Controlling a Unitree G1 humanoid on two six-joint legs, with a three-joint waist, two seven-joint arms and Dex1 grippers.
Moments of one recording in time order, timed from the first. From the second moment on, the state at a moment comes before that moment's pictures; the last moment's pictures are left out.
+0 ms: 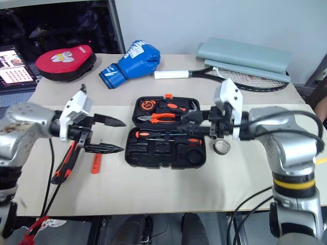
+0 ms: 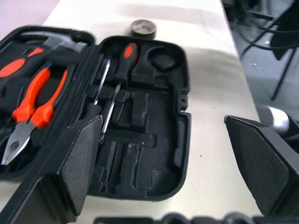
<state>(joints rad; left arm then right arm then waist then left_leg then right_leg) -0.11 1.02 0.36 -0.27 -0.55 0.79 -1.22 -0.56 -0.75 -0.13 -0.46 0.63 0.83 1.14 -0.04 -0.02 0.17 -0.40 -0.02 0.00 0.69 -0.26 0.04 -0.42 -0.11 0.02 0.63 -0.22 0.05</state>
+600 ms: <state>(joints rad) 0.22 1.06 0.78 -0.46 -0.63 1.05 -1.11 -0.58 -0.77 -0.09 -0.42 0.72 0.77 1.19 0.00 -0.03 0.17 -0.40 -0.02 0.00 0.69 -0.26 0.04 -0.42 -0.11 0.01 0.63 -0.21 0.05</state>
